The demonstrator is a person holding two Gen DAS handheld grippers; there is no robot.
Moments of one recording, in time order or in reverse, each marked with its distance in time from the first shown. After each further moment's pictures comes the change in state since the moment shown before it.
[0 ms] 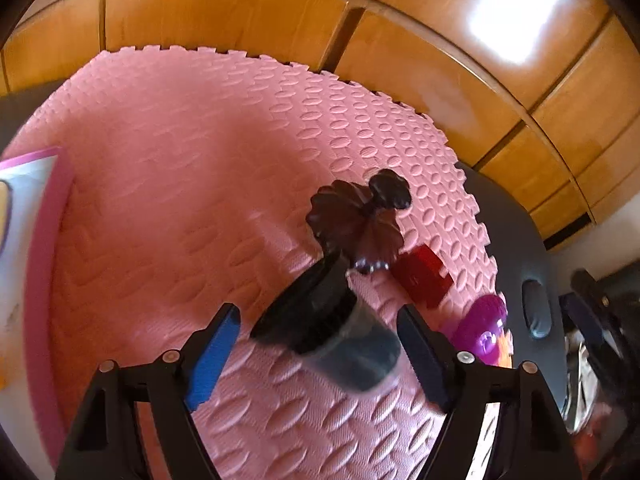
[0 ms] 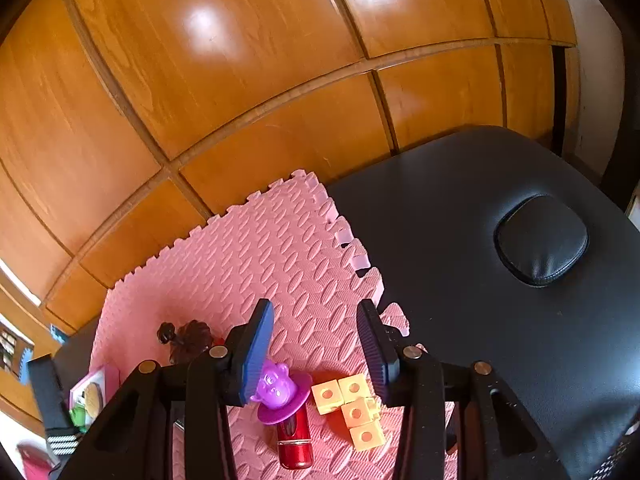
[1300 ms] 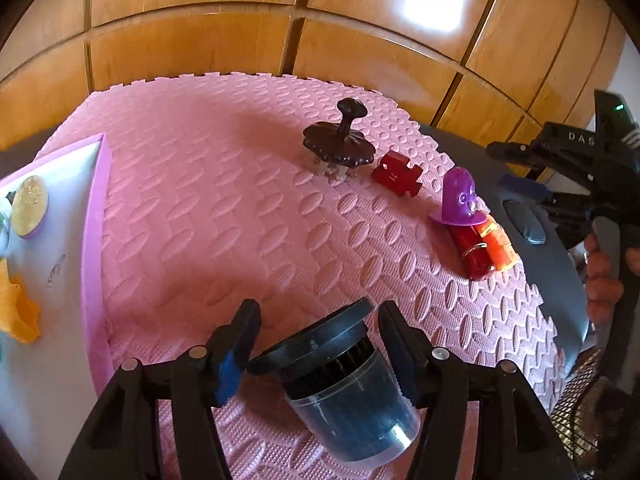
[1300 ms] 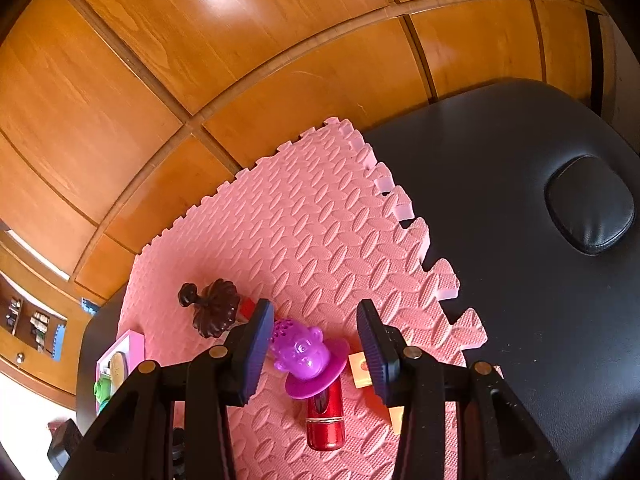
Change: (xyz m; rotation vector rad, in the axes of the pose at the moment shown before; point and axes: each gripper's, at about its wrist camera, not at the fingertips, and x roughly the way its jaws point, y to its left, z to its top) left arm -0.051 0.027 -0.084 0.268 -0.081 -0.030; right arm 0.028 0.007 -0.012 -0.005 0.173 0.135
